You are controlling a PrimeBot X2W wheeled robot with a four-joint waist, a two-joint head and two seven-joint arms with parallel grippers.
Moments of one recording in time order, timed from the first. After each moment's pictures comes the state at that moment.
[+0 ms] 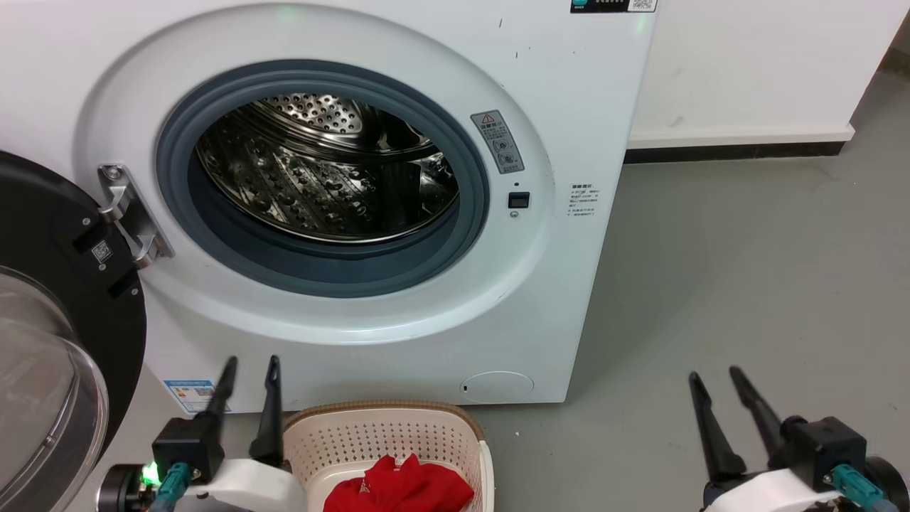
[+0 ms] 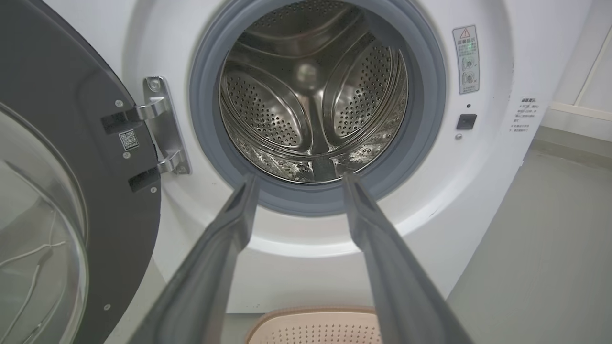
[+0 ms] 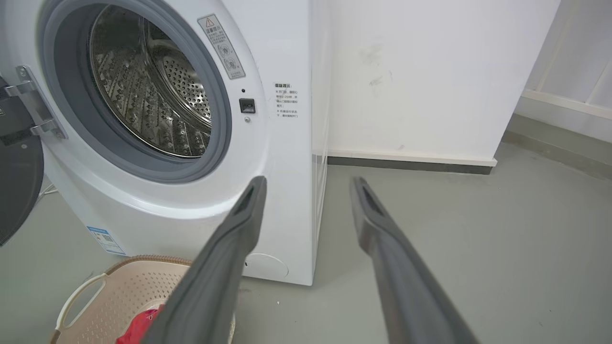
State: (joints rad) left arm 0.01 0.12 -0.01 0.09 -0.12 -0.02 -0.19; right arm 0.12 -0.05 0.03 -0.06 0.06 0.13 -0.06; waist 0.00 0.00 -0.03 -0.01
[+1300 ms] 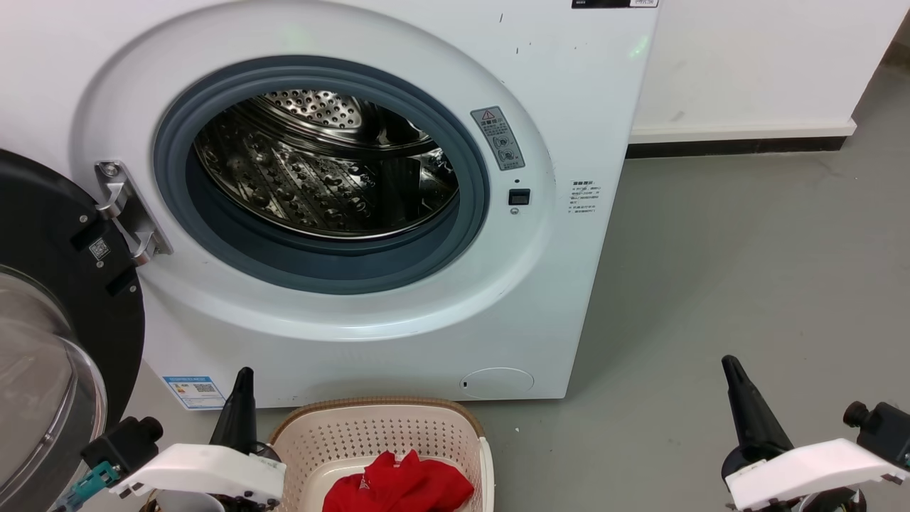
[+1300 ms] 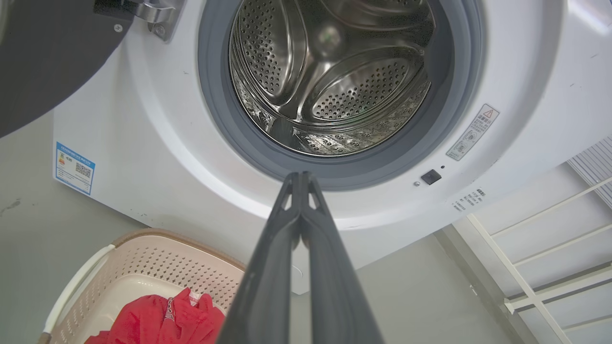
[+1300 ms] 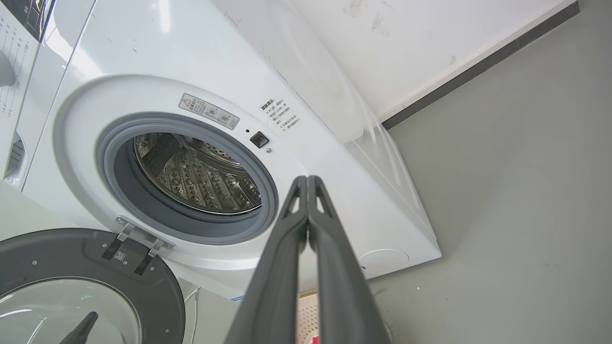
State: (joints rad) left arm -0.01 0.08 0.04 0.17 -0.77 -0.06 -0.05; right arm 0.05 -0.08 0.01 0.08 0.77 0.13 -0.02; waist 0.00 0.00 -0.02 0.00
